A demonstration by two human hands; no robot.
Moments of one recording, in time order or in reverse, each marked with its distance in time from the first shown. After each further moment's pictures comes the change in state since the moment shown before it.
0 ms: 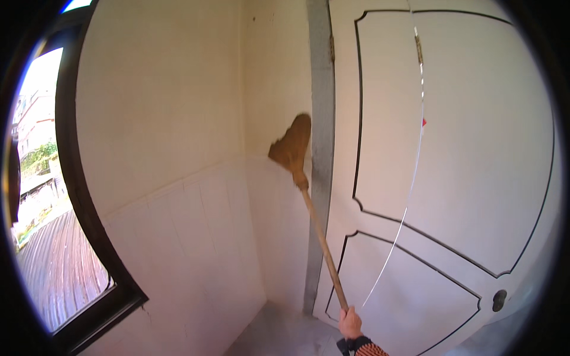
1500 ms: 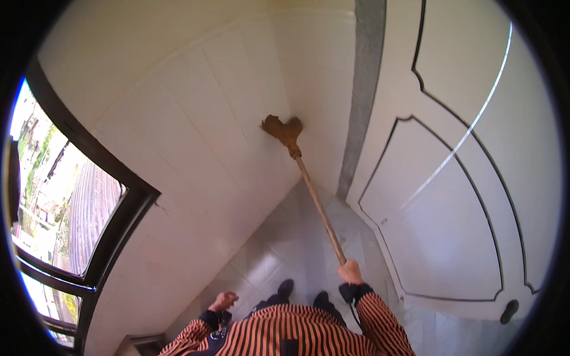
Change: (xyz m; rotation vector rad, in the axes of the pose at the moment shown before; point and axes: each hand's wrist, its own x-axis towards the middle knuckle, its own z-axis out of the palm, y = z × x) left_hand -0.006 0.147 0.118 0.569 -0.176 0.096; right_hand 0.005 0.118 0.110 0.037 -0.866 0.294
